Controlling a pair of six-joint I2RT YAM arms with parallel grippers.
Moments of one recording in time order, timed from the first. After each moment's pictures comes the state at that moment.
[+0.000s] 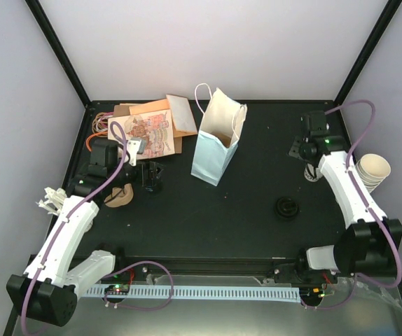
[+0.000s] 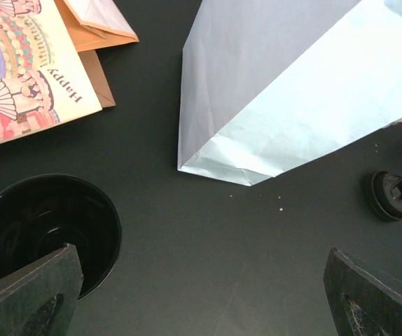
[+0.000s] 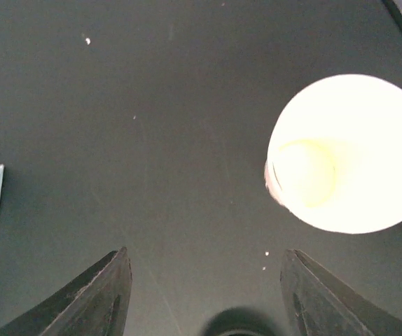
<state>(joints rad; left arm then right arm) -0.20 0.94 0.91 -0.68 0.42 -0.18 0.11 1.32 1.19 -0.86 0.21 0.47</state>
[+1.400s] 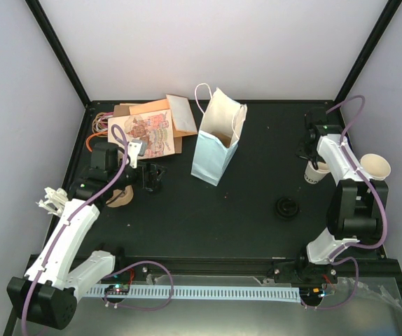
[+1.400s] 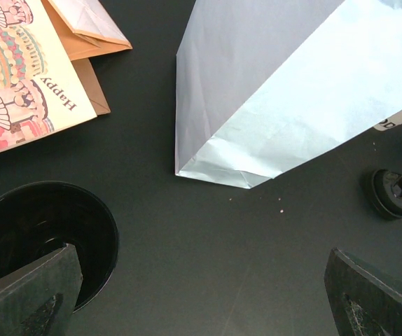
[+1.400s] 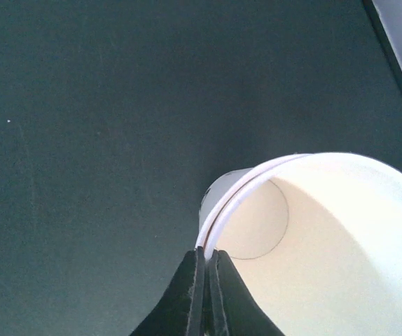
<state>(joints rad) -0.20 0.92 0.86 -0.61 0.44 -0.15 -0.01 1.63 1.29 -0.85 0.27 0.36</state>
